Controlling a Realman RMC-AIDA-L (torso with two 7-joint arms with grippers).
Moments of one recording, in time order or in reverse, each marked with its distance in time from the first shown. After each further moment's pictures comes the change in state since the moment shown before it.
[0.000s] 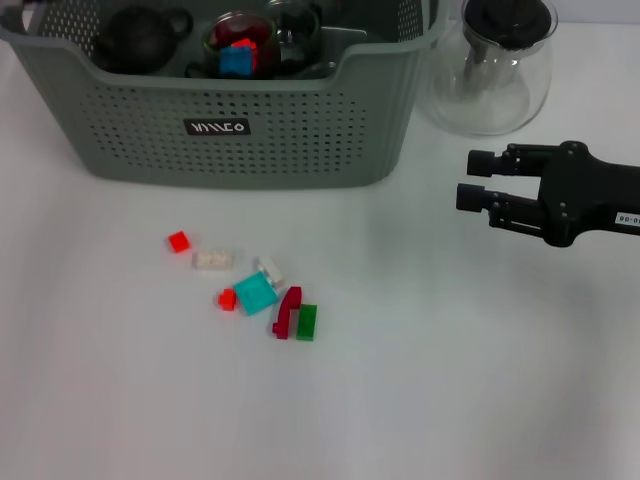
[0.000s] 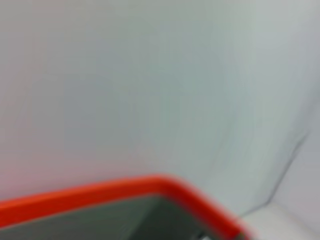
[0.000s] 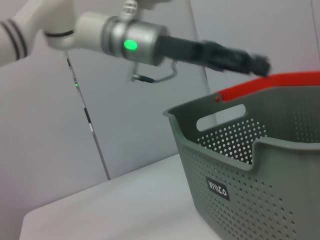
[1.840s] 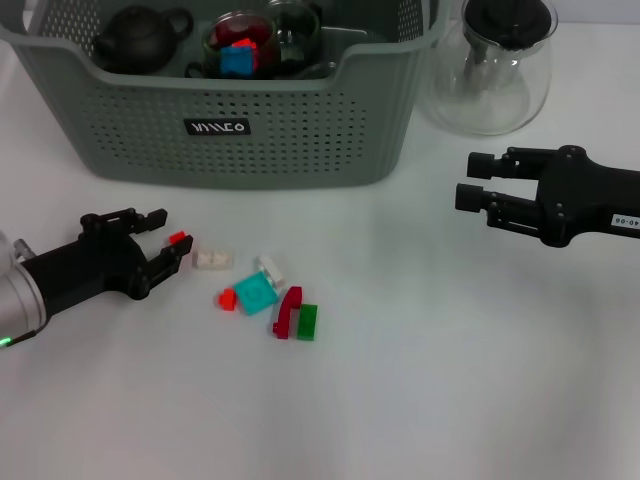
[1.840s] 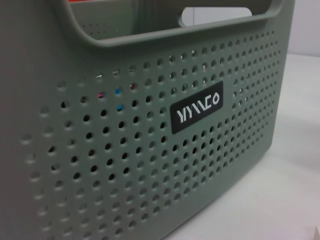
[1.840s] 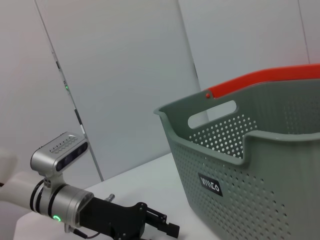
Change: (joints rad) left arm 0.320 -0.110 -0.415 -0.600 0.071 -0.050 1.343; right arm -0.009 0.009 0.002 0.002 0.000 0.023 0.017
